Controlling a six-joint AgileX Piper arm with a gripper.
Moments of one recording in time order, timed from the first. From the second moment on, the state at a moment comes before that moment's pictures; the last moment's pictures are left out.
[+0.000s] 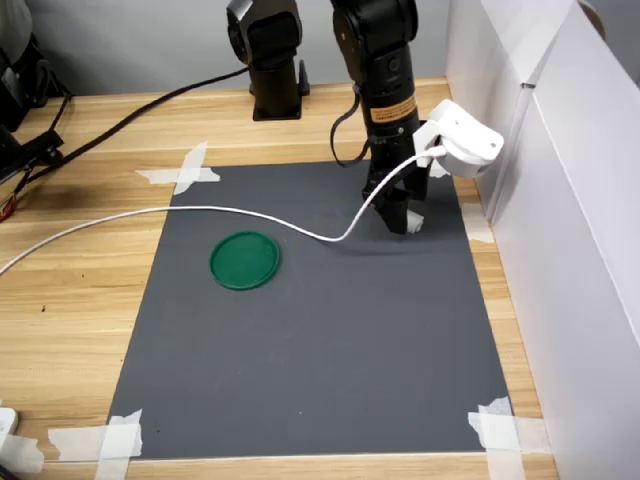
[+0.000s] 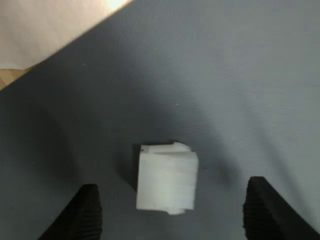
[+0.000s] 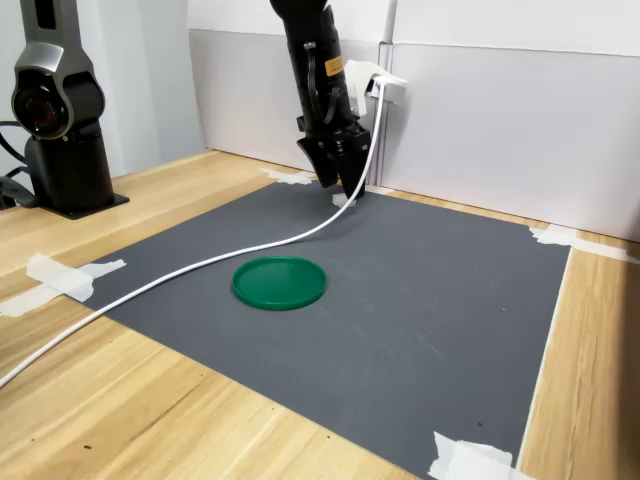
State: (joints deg) arm 33.1 95.5 -53.0 10.5 31.8 -35.9
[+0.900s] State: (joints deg) arm 33.1 97.8 -53.1 12.5 30.0 -34.9
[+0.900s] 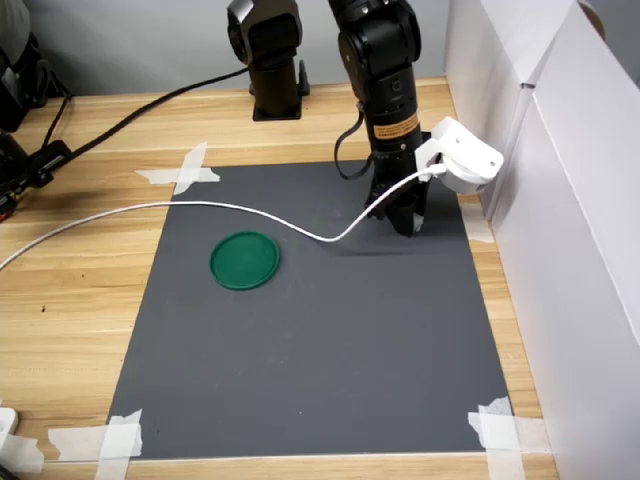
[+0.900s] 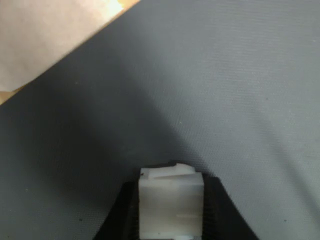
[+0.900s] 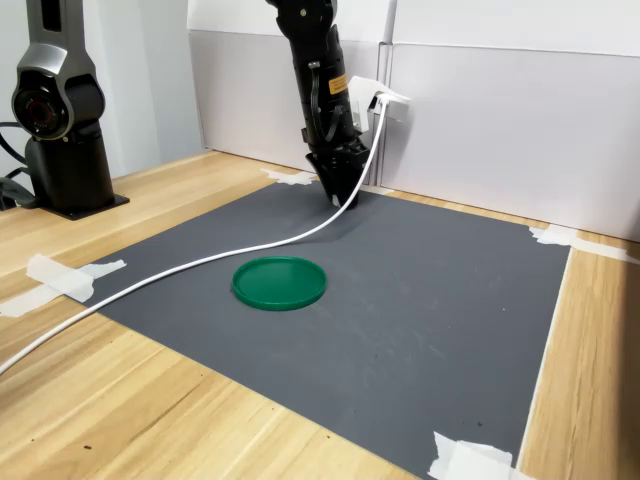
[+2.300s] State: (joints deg) arm -12.3 79.1 -53.1 14.7 44.2 -61.6
